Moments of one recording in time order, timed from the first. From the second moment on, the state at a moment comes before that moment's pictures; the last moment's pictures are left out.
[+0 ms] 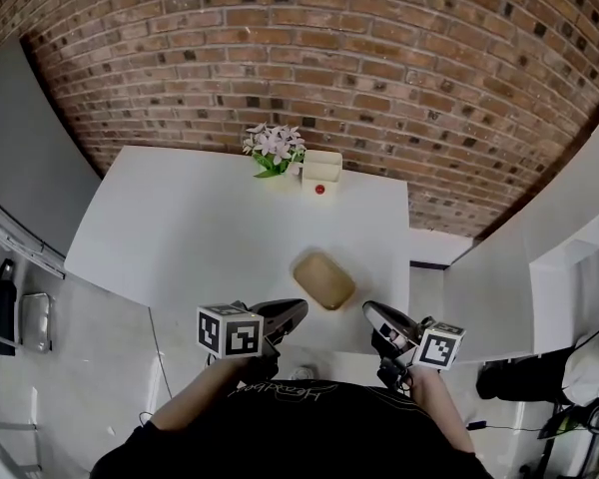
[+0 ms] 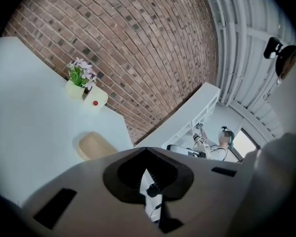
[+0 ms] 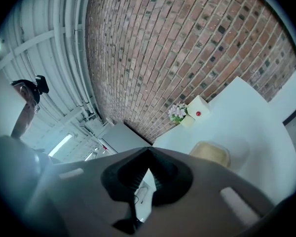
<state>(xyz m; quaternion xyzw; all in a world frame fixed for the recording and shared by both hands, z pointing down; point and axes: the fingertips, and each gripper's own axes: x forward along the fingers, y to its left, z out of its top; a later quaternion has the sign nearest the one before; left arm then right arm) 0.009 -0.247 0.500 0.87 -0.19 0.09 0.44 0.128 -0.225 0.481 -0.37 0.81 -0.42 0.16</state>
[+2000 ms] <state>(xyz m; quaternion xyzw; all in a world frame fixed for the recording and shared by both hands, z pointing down) -0.004 -0.338 0.540 0.85 -0.23 0.09 0.47 0.155 -0.287 0.676 -0.45 0.70 -0.56 0.03</state>
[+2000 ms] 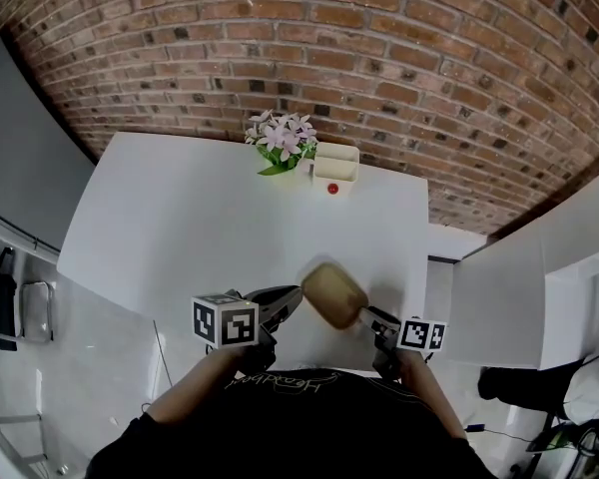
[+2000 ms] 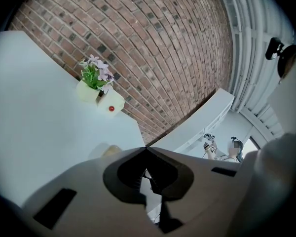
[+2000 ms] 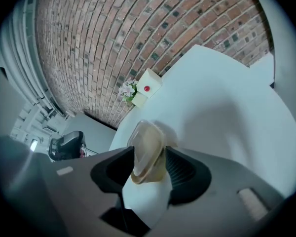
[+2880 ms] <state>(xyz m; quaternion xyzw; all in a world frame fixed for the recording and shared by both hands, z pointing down) -0.021 -0.336 0.538 0.84 -0.25 0.08 0.47 0.154 -0.284 0.691 -0.45 0.66 -0.60 0.08</state>
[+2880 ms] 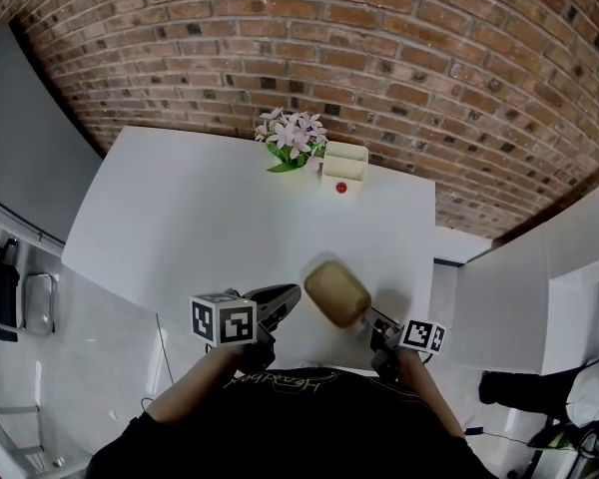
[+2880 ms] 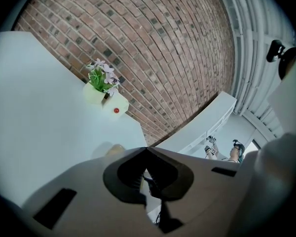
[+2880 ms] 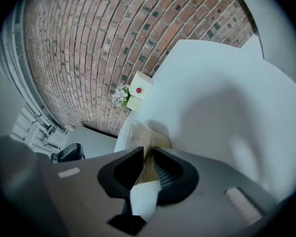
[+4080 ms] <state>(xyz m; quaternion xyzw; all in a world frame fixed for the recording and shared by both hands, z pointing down) -0.021 -0.285 0.522 0.84 -0.27 0.08 0.46 0.166 -0.258 0.660 -0.45 0.68 -0.57 0.11</state>
